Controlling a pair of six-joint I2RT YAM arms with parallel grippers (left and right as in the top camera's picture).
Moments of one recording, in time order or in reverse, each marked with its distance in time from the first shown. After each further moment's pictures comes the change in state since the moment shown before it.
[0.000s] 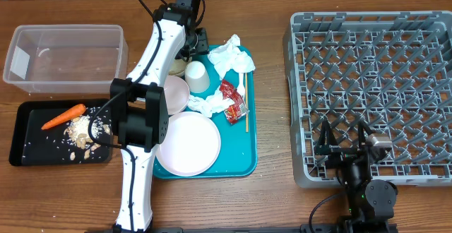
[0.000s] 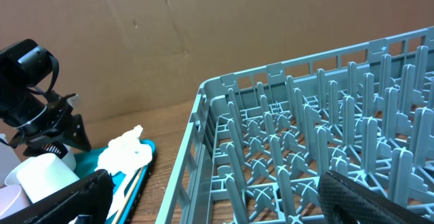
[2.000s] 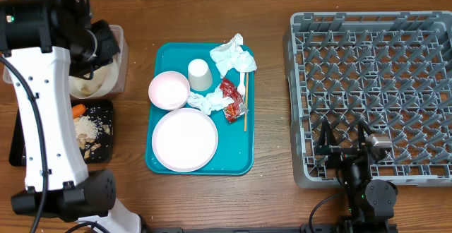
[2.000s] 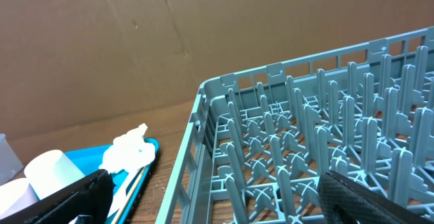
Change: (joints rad) left arm 0.357 -0.655 0.022 -0.629 0.090 0.039; right arm 0.000 0.000 0.000 0.000 0.000 0.000
